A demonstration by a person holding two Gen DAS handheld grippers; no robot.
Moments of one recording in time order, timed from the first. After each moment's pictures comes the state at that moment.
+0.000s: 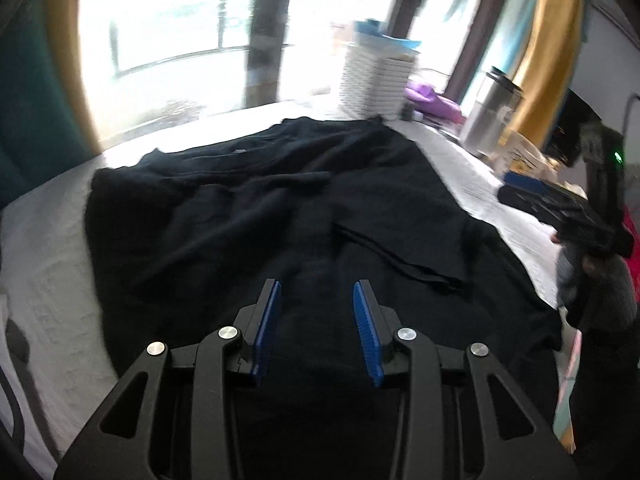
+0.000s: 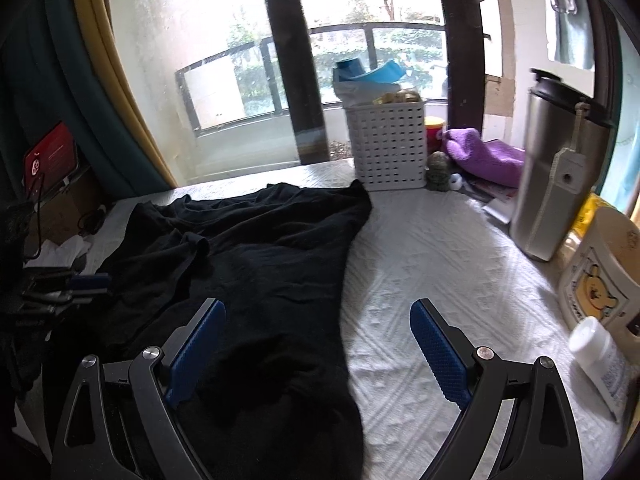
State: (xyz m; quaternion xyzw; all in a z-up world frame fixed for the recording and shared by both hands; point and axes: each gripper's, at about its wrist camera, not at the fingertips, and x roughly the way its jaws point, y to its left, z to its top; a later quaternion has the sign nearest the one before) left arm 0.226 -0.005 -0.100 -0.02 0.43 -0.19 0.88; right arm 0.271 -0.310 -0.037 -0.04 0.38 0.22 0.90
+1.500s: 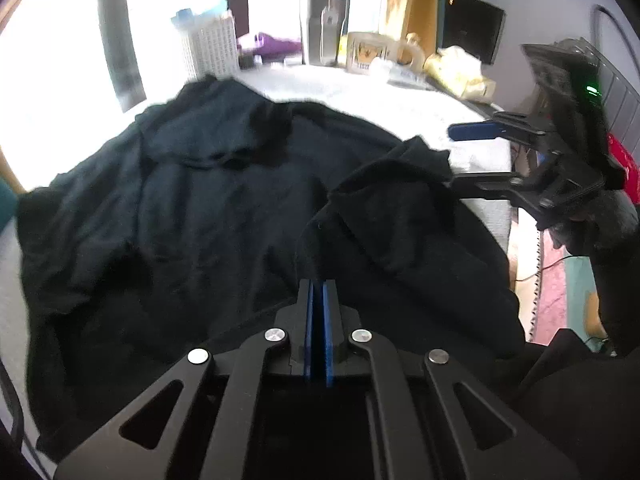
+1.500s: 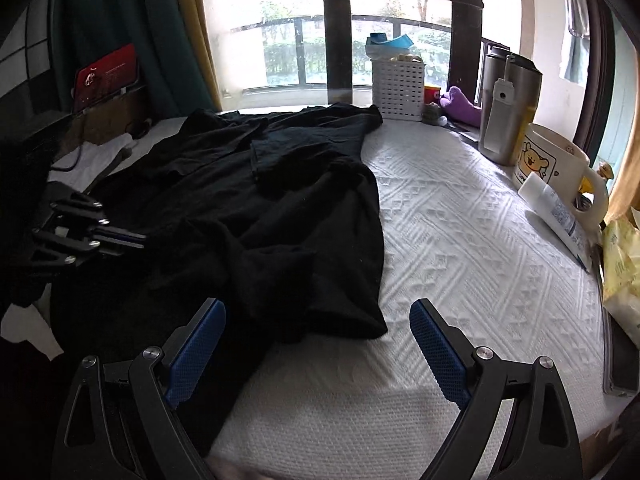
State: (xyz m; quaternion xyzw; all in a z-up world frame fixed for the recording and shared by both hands) left arm 0.086 -0.103 -0.131 0.12 0.40 -0.30 0.86; right arm 0.096 -0.361 -0.064 -0.11 0.39 0.25 0.88
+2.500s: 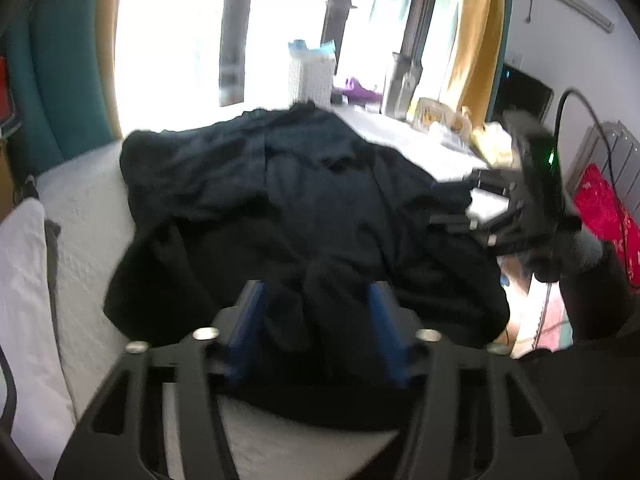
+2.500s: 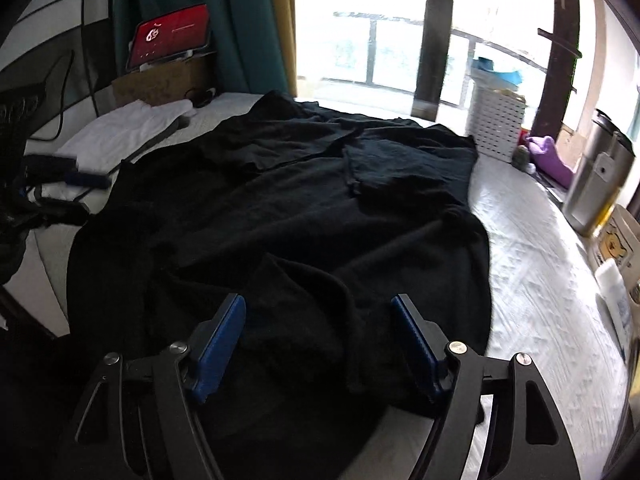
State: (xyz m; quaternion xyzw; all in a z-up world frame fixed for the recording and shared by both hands) left arm 0.026 0.006 -0.102 0.00 0.36 -0.22 0.91; right arm 0.103 -0.274 -0.070 -0.18 0.39 0.34 0.84
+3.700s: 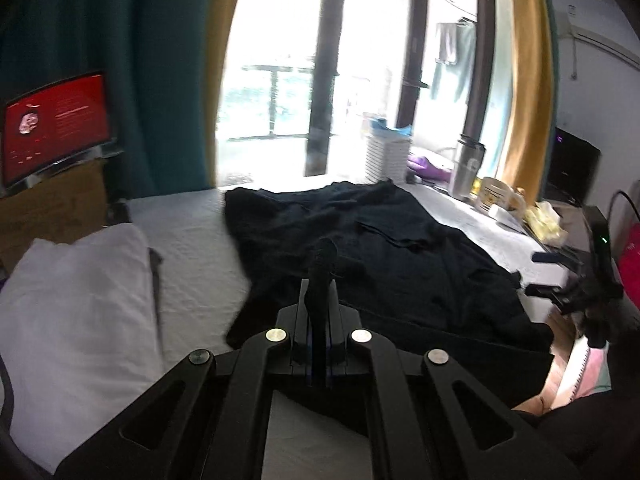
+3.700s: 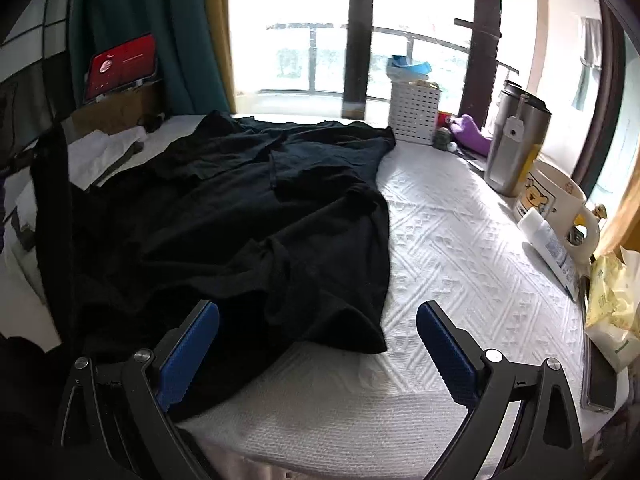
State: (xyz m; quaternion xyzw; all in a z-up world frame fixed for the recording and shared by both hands) left arm 0.003 0.073 -0.060 -0.04 0.26 -0.09 0.96; right arm 0.079 -0.345 -0.042 -0.15 0.37 0.26 0.88
